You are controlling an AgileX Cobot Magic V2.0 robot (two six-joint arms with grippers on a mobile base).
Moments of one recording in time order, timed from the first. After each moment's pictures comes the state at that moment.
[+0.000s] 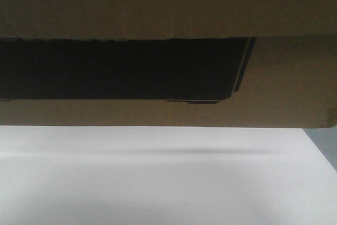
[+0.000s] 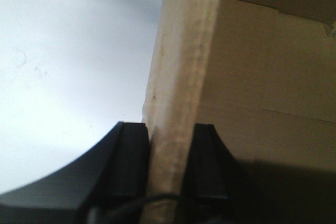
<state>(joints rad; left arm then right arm) -0.11 0.75 -1.06 0.00 0.93 -0.17 0.10 1.04 -1.26 0.42 1.07 -0.13</state>
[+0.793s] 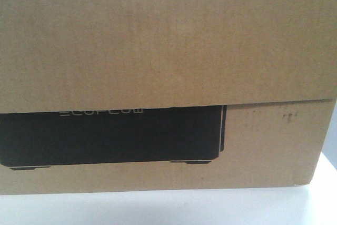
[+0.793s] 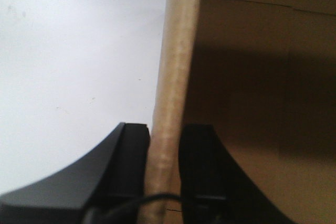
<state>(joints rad) -0.11 1.25 -1.08 0.02 0.82 -0.15 0.15 1.46 -1.30 0.36 0.90 -0.17</state>
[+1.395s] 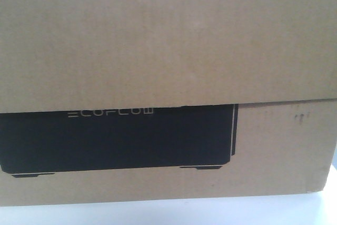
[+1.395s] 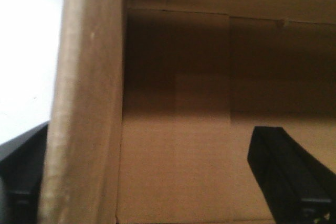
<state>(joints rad) -0.12 1.25 -1.09 -0.11 0.82 -0.06 0.16 1.46 -1.34 0.37 0.94 -0.19</state>
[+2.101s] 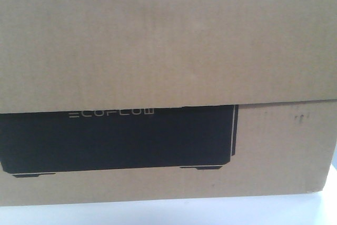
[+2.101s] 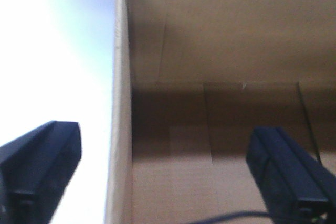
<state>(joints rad) -0.13 1.01 -1.28 -0.04 0.97 -0.06 0.15 1.23 -1.48 0.24 1.03 -0.16</state>
